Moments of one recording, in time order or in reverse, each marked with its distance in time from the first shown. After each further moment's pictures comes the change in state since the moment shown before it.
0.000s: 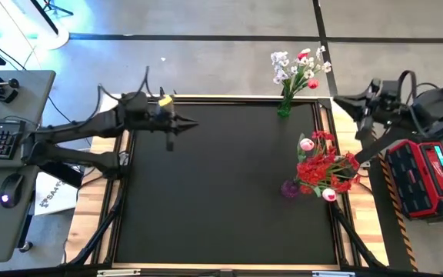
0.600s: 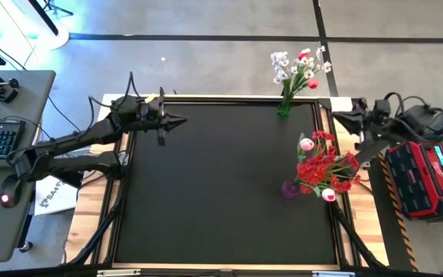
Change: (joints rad) left arm 0.259 -0.171 -0.364 0.284 0.201 -0.063; right arm 0.000 -0.534 -0.653 0.431 -0.114 -0.115
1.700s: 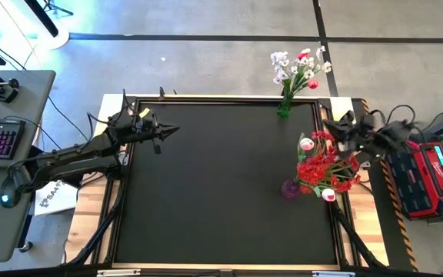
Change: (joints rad) left arm 0.045 -0.181 -0.324 0.149 -0.062 -0.067; right arm -0.002 -0.232 -0.400 0.374 0.079 -0.124
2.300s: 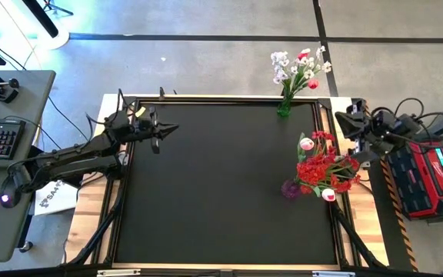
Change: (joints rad) left arm 0.000 0.000 0.000 0.089 0.035 0.004; right arm -0.001 0.217 0.073 0.497 -0.210 -0.394
